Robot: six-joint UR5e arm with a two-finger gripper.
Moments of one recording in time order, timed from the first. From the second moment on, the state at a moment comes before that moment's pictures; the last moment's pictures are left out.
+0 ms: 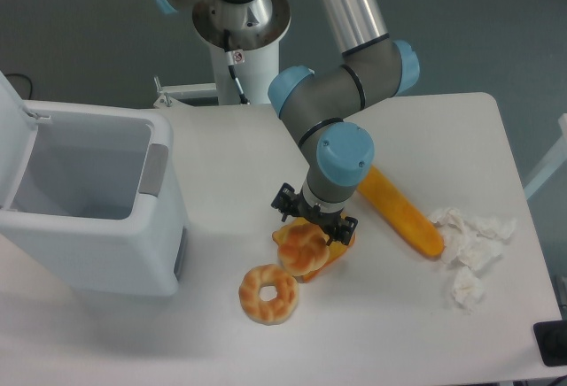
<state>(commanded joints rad) 2.51 -2.02 -1.72 -1.05 1.47 0.96</state>
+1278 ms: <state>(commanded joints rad) 2.50 -2.04 -1.71 -1.02 1.54 0.92</state>
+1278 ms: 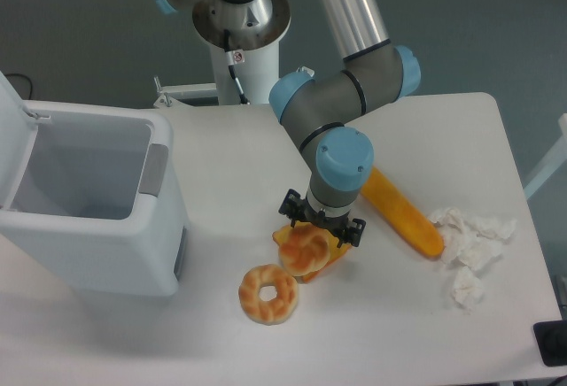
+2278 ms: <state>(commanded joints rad) 2.49 -2.05 -1.72 -1.01 1.56 0.92</state>
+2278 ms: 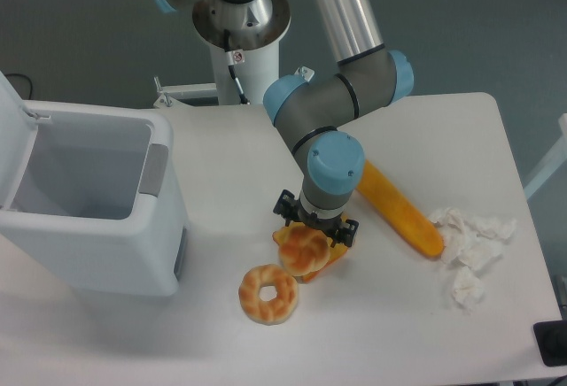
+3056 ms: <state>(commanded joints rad) 2.49 -2.05 -1.72 -1.01 1.56 0.92</state>
